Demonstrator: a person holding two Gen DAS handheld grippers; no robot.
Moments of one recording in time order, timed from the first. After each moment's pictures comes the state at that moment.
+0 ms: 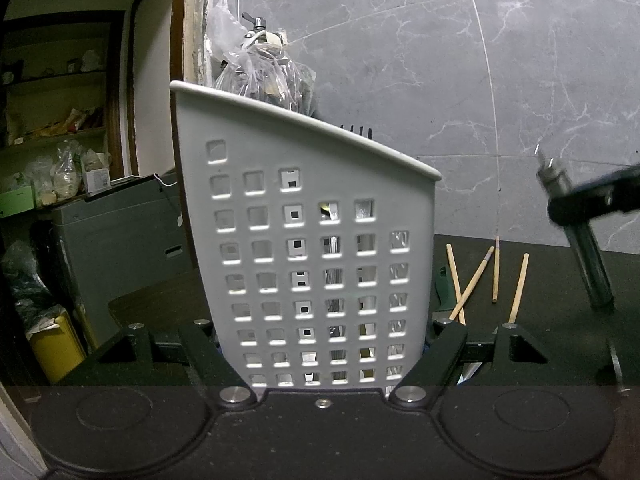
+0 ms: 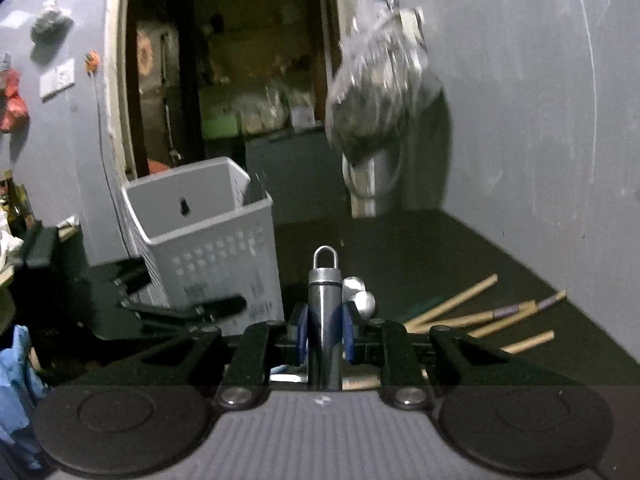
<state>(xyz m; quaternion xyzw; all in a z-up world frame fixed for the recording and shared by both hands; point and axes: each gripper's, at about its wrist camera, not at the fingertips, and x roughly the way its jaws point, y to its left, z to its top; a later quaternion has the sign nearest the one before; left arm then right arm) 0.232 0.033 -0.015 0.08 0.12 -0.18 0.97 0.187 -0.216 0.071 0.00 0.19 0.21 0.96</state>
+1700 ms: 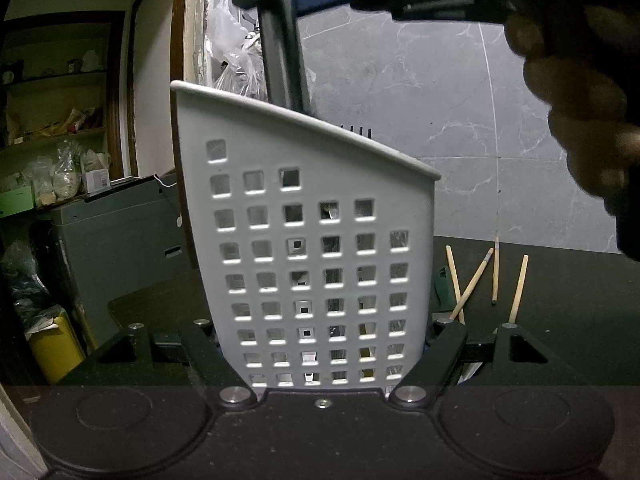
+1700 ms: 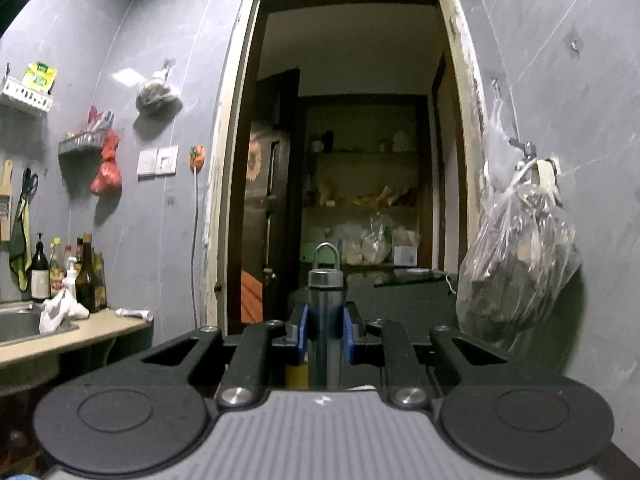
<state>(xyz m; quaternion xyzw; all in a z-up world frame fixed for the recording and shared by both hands) 0.233 0.032 -0.015 0.07 0.12 -0.18 0.97 0.243 -0.108 0.147 -0.02 -0.02 0.35 0.94</state>
